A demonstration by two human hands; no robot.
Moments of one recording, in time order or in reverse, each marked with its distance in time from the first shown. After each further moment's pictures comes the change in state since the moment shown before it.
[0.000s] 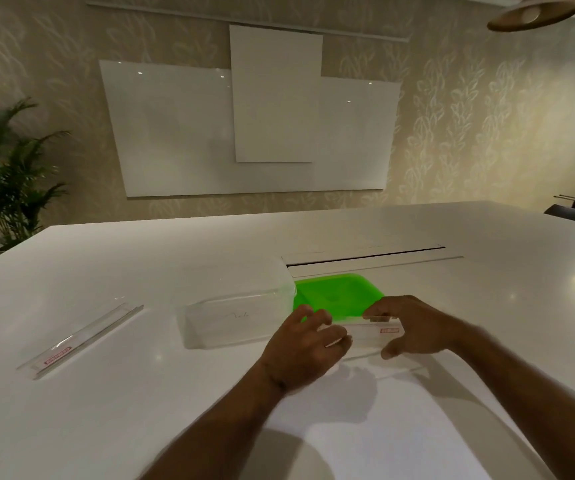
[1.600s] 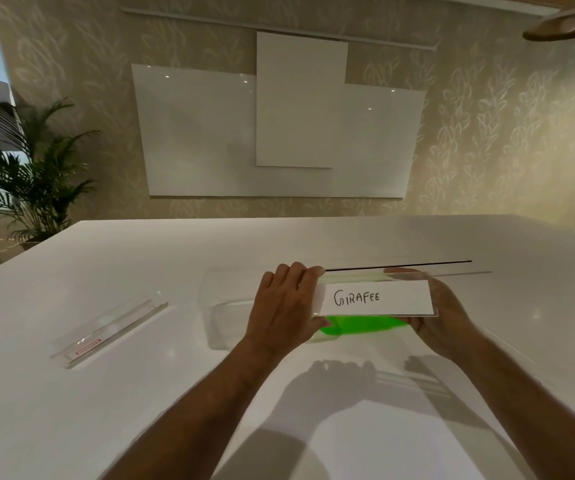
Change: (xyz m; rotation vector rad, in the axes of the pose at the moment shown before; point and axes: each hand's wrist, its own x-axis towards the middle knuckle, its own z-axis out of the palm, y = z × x) left_hand 0.006 -0.060 -0.047 0.179 -0.223 -0.577; right_hand 0.022 -0.047 0.001 1.478 0.341 -0.100
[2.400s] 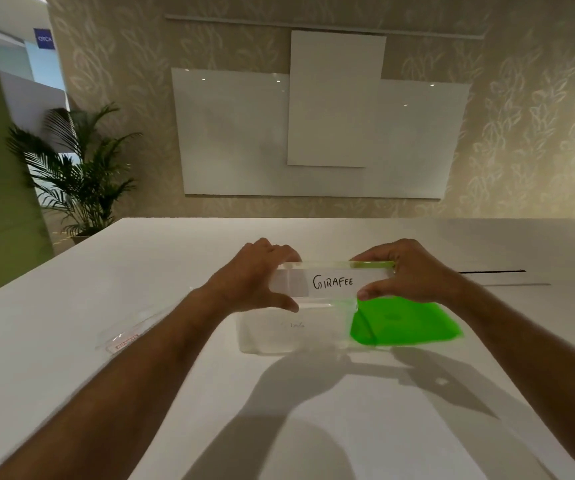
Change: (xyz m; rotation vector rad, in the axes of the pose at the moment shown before) left_hand 0.020 -0.119 -0.039 -0.205 -0.422 -0.021; right_hand 0.075 -0.025 0.079 -1.185 -0.358 -0.230
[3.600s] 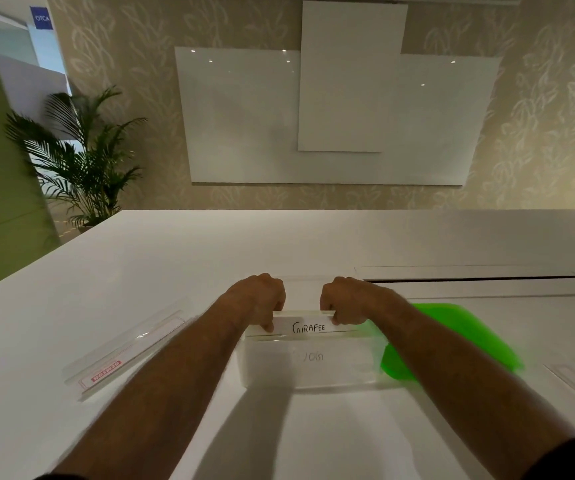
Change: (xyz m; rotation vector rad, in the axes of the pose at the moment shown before) left_hand 0.059 -0.085 0.084 0.175 -0.654 -0.335; right_hand 0.136 0.048 0.134 -0.632 -0.573 0.080
